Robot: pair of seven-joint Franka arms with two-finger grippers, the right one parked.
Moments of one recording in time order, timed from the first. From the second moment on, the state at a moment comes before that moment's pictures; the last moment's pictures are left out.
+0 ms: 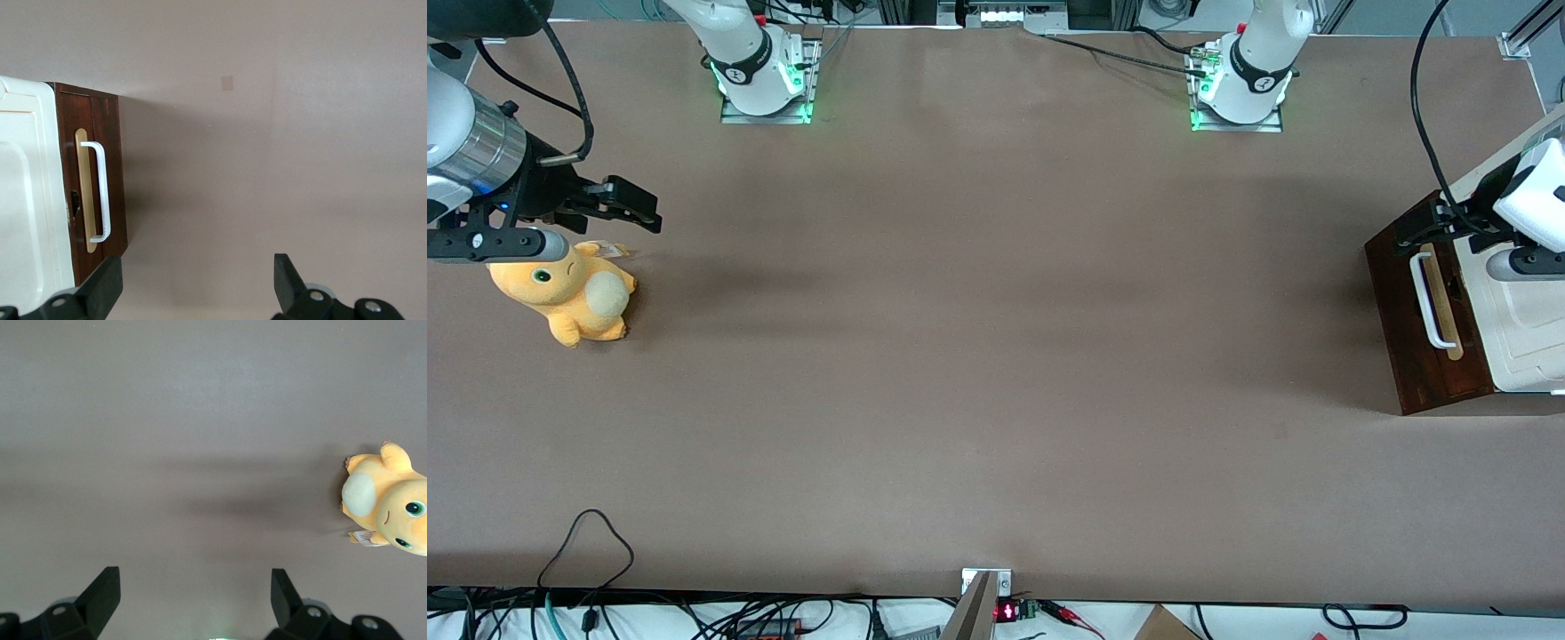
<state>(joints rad) 0.03 0.06 -0.03 -1.59 0.02 1.60 -0.03</state>
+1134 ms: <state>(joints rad) 0.04 0.07 -0.02 -1.59 0.02 1.58 0.05</state>
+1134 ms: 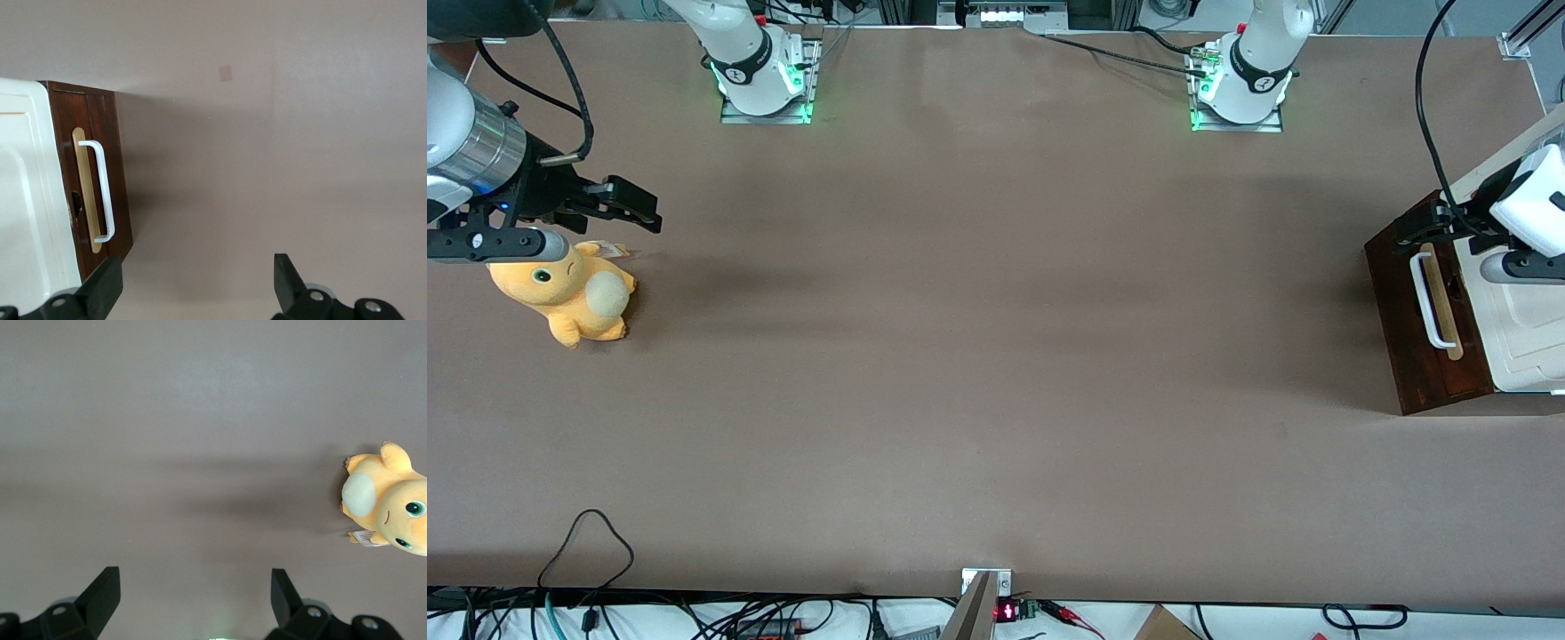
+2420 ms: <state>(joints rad) 0.01 0.27 -0.25 -2.00 1.01 1.59 -0.59</state>
